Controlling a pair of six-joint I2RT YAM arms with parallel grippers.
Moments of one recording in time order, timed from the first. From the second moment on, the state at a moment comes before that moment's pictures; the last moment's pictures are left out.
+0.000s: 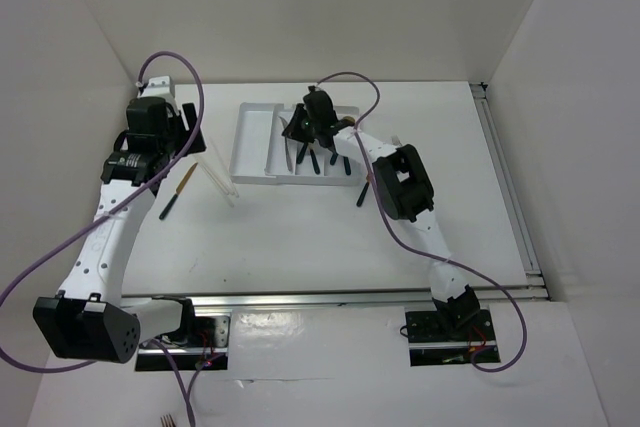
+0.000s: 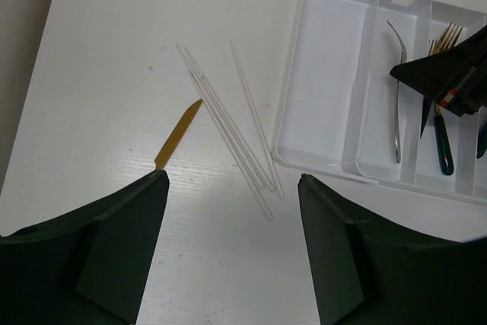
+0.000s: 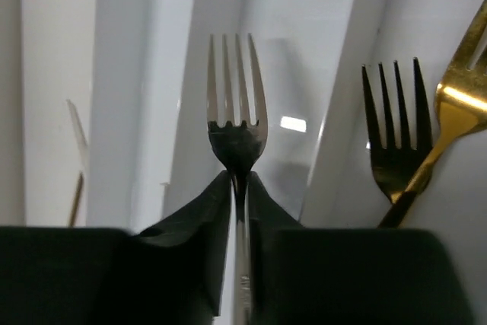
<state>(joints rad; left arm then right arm) -0.04 1.19 1.23 -0.56 -0.17 -0.19 0.54 2.53 2.06 -0.07 -0.13 0.76</state>
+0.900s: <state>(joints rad) -0.04 1.13 1.05 -0.46 -0.11 -0.21 0.51 1.75 1.42 0.08 -0.07 -0.08</state>
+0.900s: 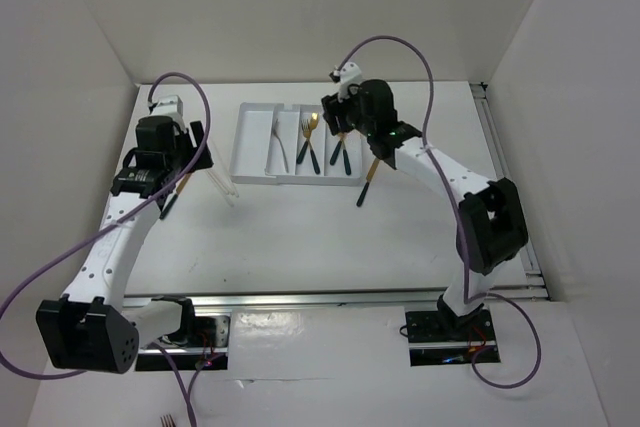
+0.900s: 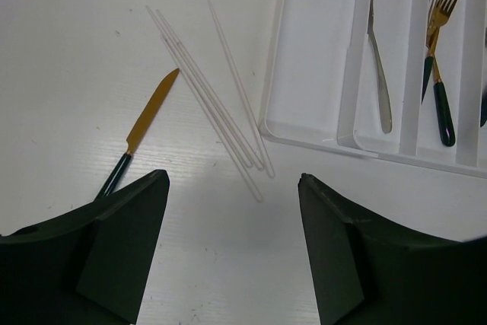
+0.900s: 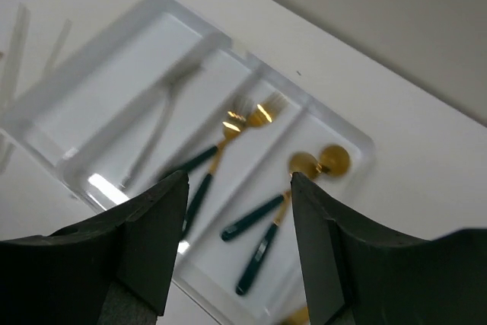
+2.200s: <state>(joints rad) -0.04 1.23 1.09 -0.45 -0.06 -0.16 0.00 2.01 1.33 -0.14 -0.18 -0.36</state>
